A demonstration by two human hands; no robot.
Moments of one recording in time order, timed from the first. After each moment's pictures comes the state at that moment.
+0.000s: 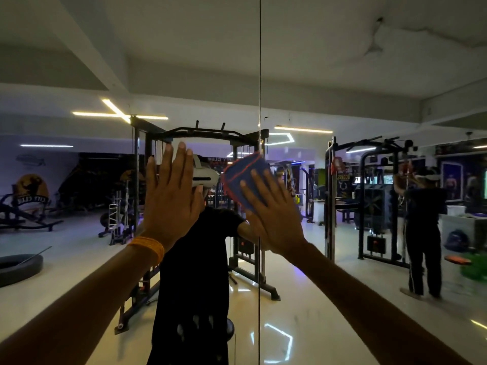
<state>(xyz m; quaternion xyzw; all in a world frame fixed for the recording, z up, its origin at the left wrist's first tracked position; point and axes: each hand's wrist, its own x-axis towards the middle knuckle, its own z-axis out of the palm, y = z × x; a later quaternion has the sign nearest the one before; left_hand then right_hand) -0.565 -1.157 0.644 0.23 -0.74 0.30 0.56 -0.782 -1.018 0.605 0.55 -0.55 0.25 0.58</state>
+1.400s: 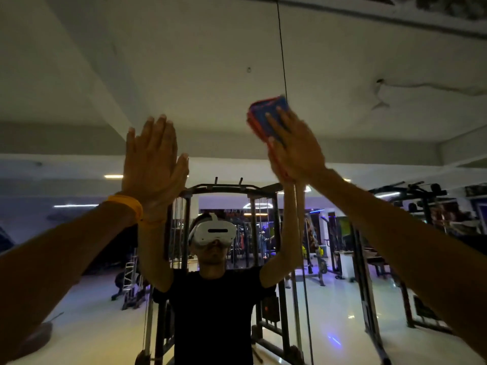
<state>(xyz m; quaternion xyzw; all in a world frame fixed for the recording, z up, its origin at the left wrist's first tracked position) -0.481 -1.217 0.844 0.25 -0.67 0.34 0.61 -0.756 -1.037 0.890 0.49 -0.51 0.31 0.63</state>
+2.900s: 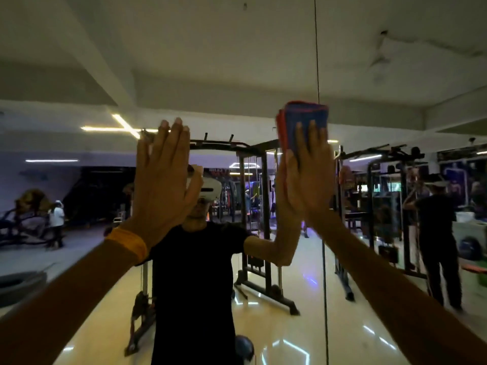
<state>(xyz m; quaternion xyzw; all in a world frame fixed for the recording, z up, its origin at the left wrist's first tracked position) -0.463 -1.221 0.709 0.20 -0.73 0.28 0.59 -0.692 -1.058 0.713 0.40 -0.60 0.43 0.54</state>
